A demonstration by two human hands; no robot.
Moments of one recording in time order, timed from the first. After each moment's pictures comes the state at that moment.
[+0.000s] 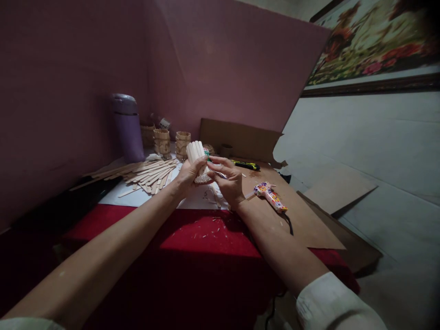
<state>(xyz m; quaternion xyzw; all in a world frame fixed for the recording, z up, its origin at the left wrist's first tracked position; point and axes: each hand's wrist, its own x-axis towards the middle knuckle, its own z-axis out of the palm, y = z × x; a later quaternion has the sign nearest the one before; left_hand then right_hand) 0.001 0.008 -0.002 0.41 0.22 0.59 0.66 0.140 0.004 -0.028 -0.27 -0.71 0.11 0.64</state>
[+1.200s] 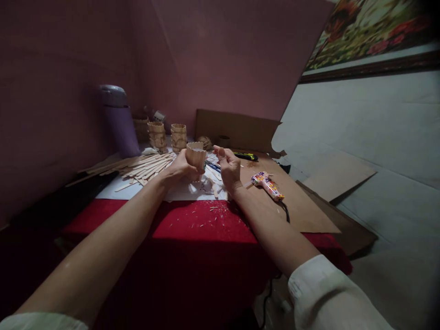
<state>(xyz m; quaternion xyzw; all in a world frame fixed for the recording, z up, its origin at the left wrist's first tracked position) -0.024 0.030 -0.009 0.61 0.34 0.51 0.51 0.146 0.026 -0.034 -0.36 -0.63 0.11 0.68</state>
